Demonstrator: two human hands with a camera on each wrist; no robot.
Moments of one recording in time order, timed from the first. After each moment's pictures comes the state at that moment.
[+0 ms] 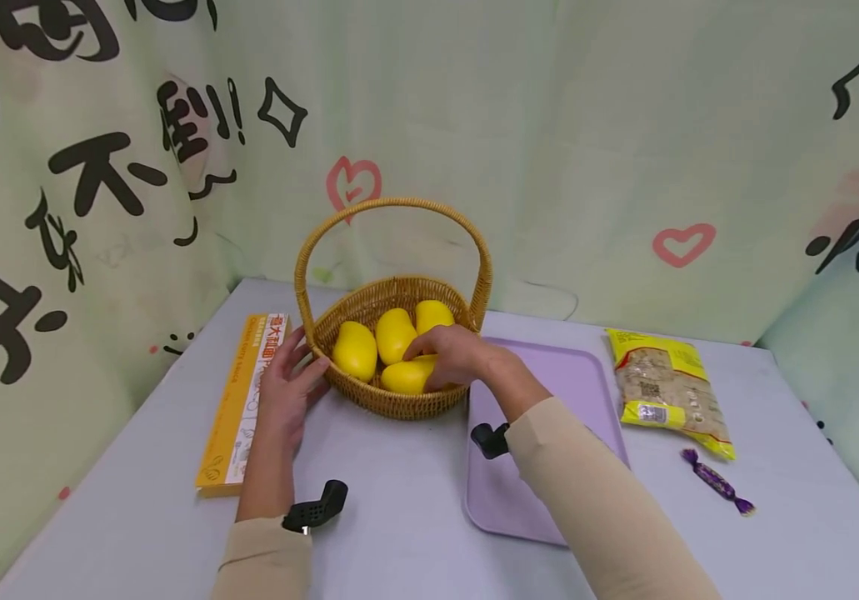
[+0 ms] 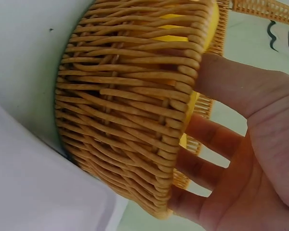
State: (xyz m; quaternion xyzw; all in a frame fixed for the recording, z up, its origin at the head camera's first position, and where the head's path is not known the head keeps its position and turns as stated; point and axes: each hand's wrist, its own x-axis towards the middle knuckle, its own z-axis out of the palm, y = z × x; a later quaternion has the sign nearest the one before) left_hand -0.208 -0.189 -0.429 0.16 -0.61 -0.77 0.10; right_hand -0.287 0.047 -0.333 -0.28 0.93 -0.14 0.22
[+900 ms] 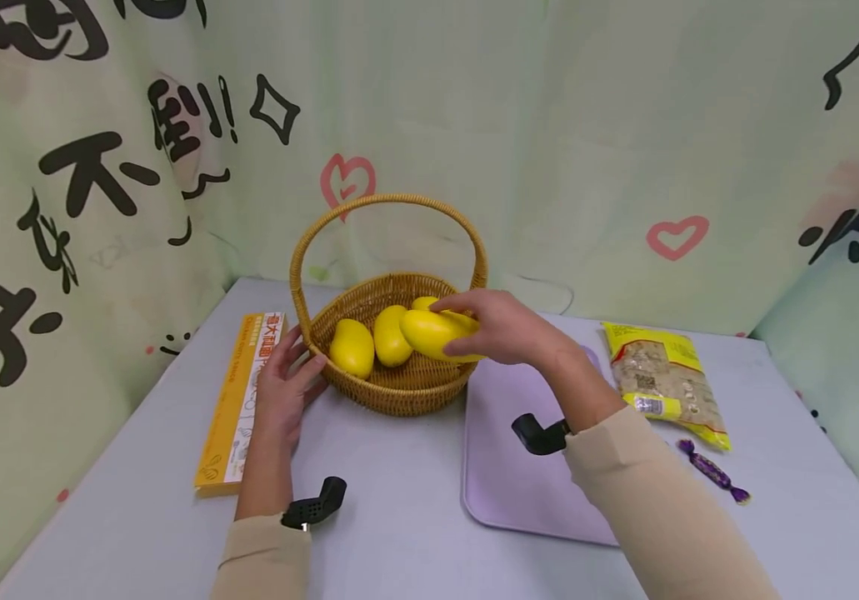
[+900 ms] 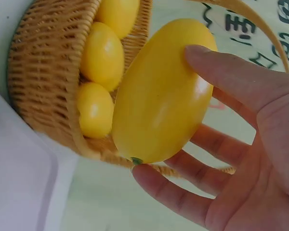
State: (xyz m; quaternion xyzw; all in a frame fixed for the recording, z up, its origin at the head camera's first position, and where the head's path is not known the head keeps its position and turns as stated) left_hand -0.207 -0.188 -0.429 0.17 -0.61 -0.77 0.10; right_hand -0.267 0.098 -0.279 -0.29 0.92 -0.24 0.12
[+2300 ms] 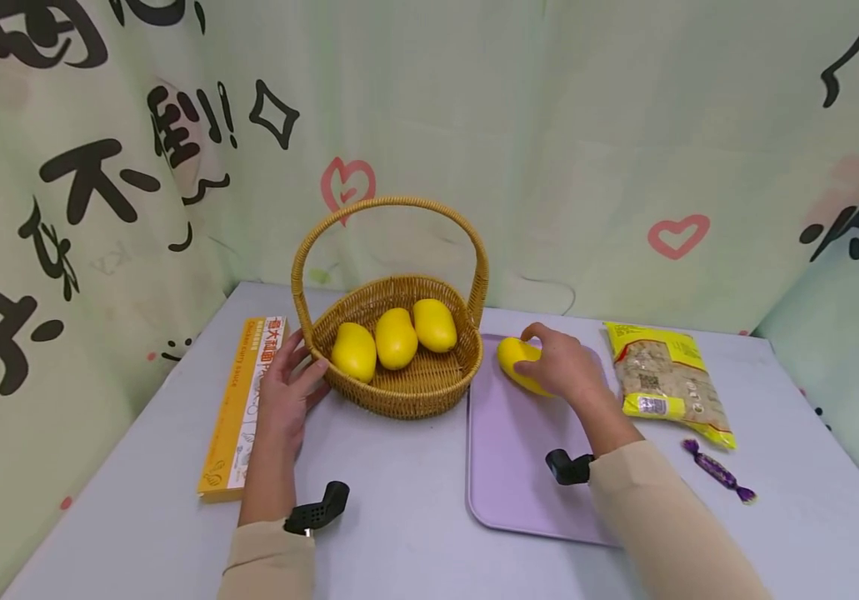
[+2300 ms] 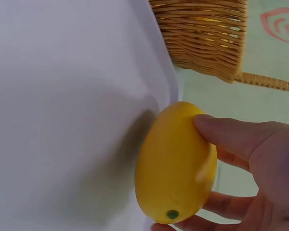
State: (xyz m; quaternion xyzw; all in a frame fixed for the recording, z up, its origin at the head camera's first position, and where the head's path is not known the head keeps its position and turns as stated) left_hand -0.208 -0.188 -0.429 0.16 -0.61 -0.77 0.10; right_hand -0.283 0.167 -0.358 -0.05 0.97 -0.20 0.09
